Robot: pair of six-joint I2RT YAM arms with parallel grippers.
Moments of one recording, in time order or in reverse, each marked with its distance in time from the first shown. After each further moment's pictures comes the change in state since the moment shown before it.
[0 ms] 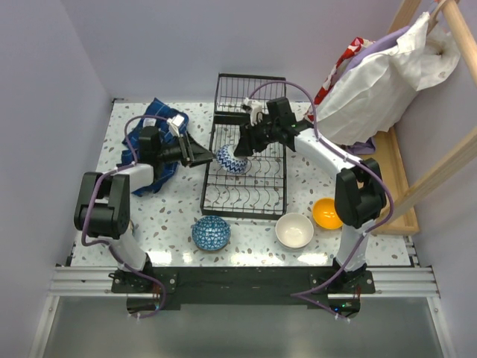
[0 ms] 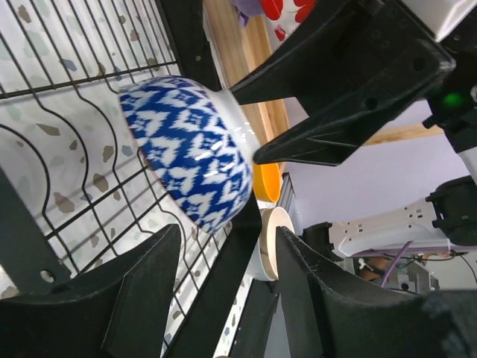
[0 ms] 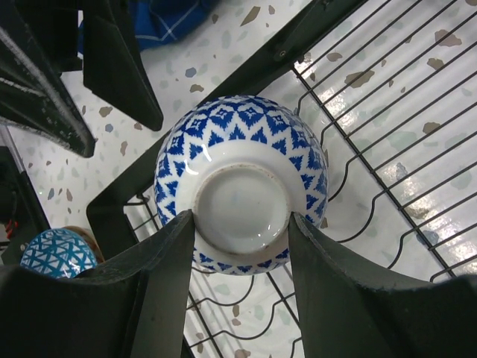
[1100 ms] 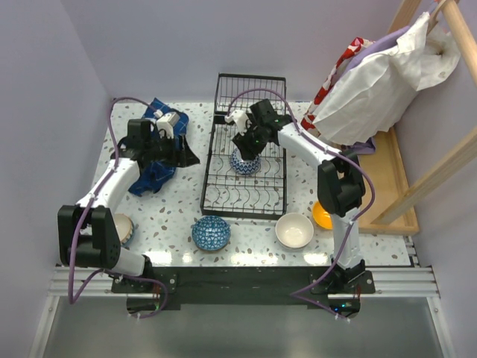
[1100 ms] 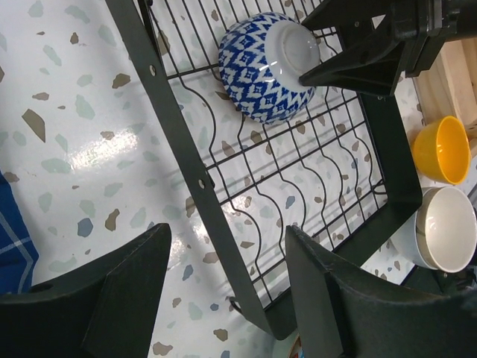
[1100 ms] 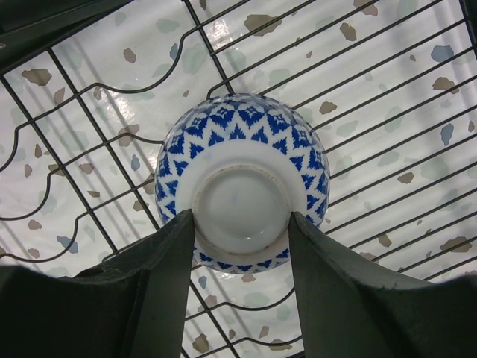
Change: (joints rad) left arm 0.018 -0.270 0.171 -0.845 -0.416 0.742; right arm 0.053 0.208 0.225 -0.247 0.318 -0.478
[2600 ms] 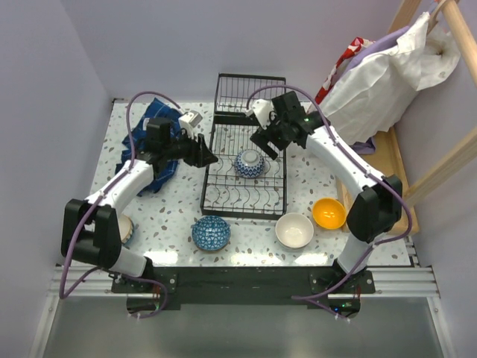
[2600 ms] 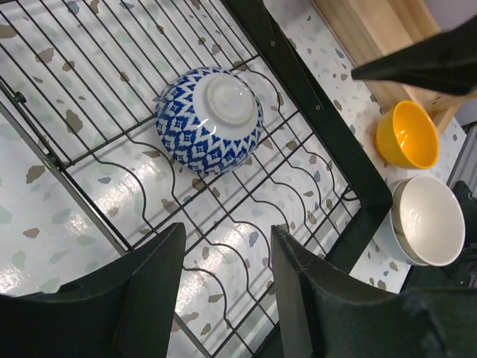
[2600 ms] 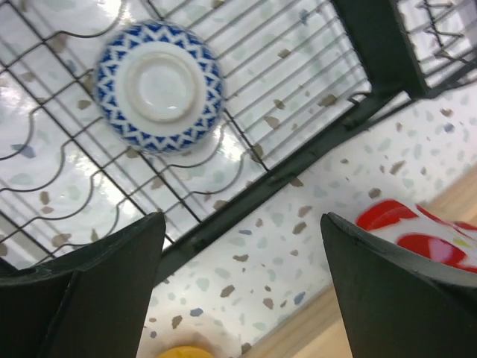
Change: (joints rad) left arm -0.167 0.016 -0.026 0.223 0.039 0.021; right arm -0.020 -0.357 -0.128 -0.154 0.288 -0.041
